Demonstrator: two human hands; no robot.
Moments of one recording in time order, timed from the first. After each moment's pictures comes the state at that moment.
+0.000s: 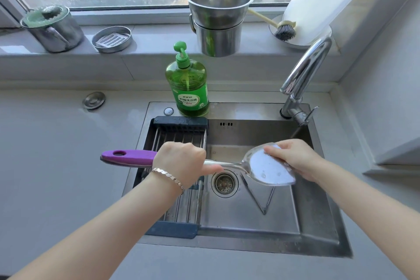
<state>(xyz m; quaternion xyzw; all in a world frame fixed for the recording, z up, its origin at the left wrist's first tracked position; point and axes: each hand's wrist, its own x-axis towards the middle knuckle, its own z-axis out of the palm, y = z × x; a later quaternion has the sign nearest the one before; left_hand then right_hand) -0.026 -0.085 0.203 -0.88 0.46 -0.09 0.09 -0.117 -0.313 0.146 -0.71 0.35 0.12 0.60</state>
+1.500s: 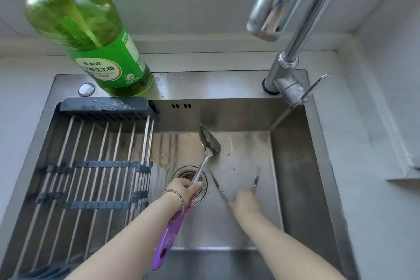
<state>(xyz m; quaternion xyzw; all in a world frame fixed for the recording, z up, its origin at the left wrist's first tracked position) -0.023 -0.181 -0.106 -0.79 -0.08 0.50 -0.34 -0.126 -0.312 -0.125 -0.79 0.40 0.37 0.27</state>
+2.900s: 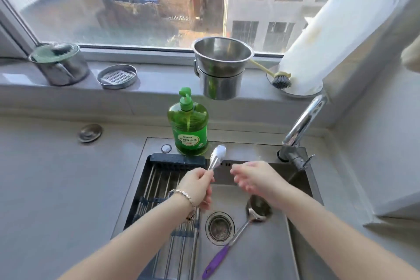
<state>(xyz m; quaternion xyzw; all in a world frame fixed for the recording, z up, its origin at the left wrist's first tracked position) 0.013 -0.119 0.175 -0.78 0.02 0.37 -0.51 -0.043 -0.262 0.200 -0.65 0.32 0.13 0.68</state>
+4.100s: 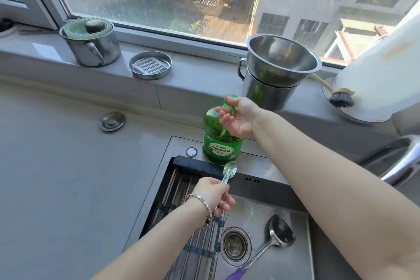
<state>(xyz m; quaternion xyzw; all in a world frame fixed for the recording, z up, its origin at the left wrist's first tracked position) 0.085 -0.097 0.146 -0.69 -0.11 0.44 -0.57 0.181 -0.228 0.223 -0.43 0.35 0.22 0.80</state>
